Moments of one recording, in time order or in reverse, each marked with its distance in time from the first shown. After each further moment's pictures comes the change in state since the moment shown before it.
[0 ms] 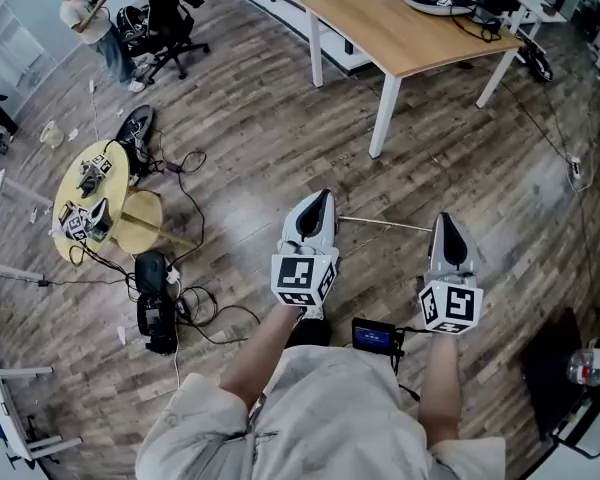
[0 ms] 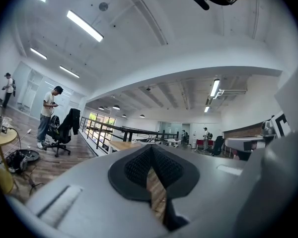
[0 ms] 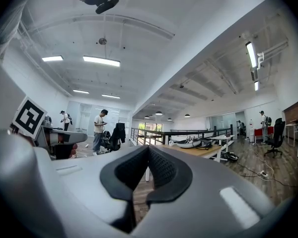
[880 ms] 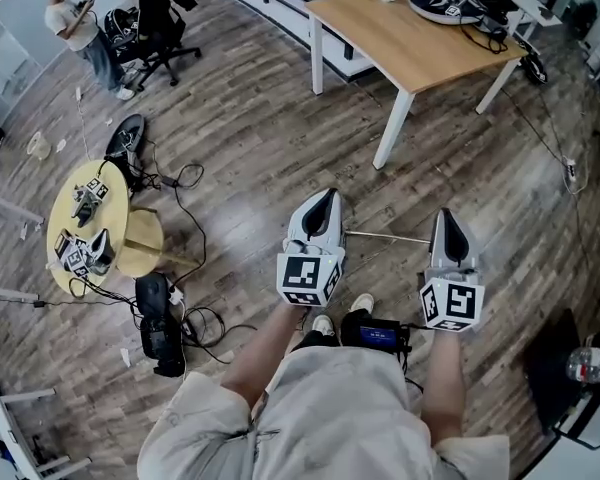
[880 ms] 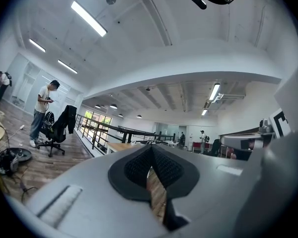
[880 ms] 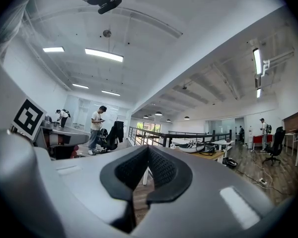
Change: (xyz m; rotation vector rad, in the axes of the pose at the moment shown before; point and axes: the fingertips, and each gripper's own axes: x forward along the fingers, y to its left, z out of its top) left arm 0.111 0.289 0.040 -0.033 -0.011 -0.057; right arm 0.262 0.186 0.021 -0.062 -0.002 -0.029
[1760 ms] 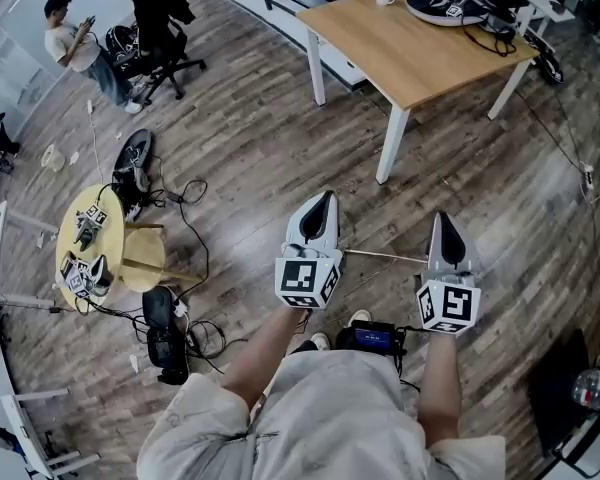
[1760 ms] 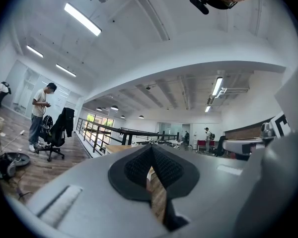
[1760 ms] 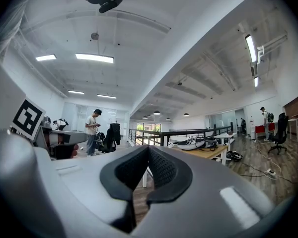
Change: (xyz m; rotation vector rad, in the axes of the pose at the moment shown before) left arm 0.322 -0.120 -0.062 0.046 -0.009 0.038; right arm 0.180 -0.300 -0.077 0.086 -0.009 0.010
